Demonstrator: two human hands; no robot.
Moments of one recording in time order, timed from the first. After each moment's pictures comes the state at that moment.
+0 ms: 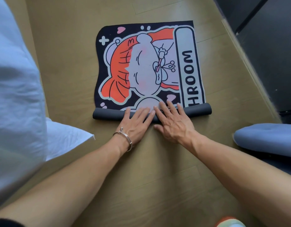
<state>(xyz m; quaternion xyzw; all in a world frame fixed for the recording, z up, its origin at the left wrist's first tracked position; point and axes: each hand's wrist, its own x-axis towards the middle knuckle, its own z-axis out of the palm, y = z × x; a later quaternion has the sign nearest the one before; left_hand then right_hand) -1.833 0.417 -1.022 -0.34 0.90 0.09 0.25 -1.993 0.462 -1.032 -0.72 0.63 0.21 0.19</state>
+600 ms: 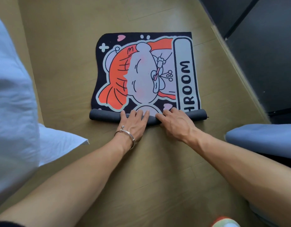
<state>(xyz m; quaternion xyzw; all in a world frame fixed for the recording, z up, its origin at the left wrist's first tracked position) -1.855 0.410 -1.016 -0.38 0.88 0.07 0.26 -2.014 0.459 -1.016 -0.75 0.63 0.14 0.16</state>
